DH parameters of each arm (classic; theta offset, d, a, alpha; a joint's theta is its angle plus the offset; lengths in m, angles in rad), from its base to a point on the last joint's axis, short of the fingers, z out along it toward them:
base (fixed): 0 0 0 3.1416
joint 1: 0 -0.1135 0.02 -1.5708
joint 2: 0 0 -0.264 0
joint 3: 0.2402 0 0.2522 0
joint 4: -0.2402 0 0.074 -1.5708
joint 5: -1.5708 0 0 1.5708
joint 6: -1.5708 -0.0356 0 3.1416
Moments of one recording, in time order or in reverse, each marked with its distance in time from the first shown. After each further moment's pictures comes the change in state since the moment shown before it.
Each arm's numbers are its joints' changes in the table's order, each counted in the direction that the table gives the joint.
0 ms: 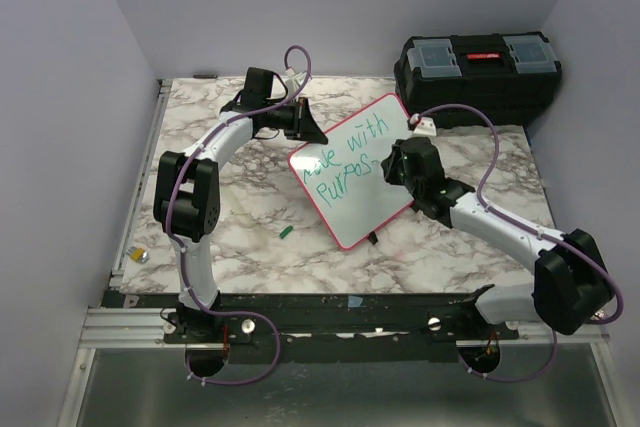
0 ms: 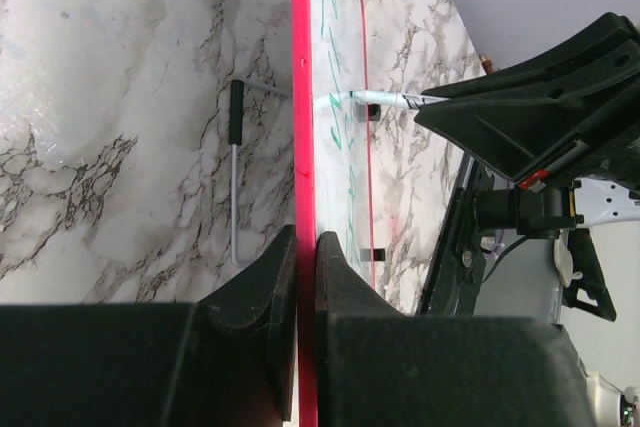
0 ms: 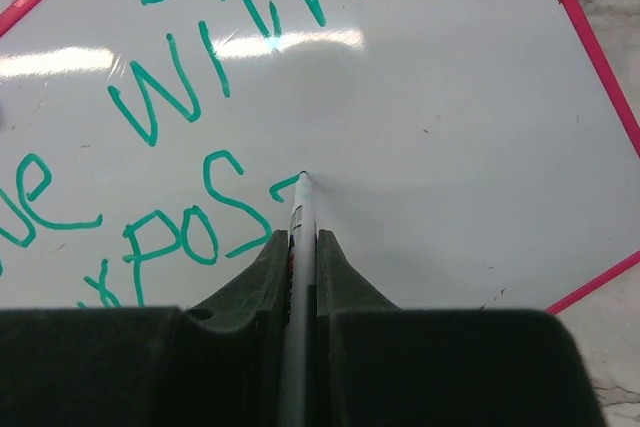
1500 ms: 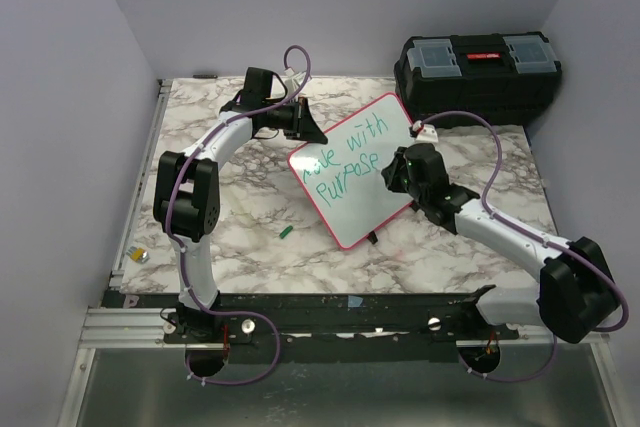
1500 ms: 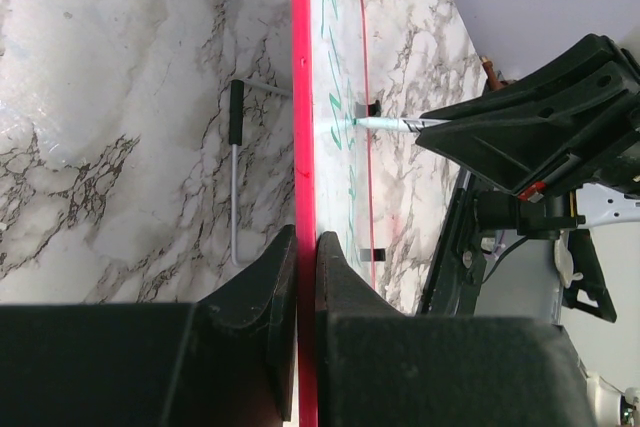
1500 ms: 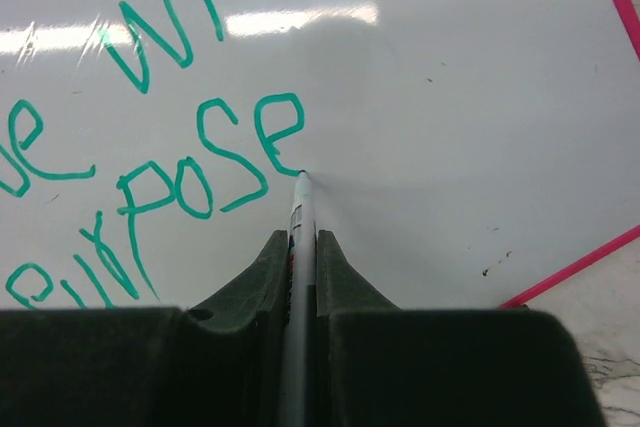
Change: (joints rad) left arm -0.002 0.000 0.000 0.000 0.000 0.000; right arm 0.007 0.047 -0.055 -0.015 0.074 -0.019
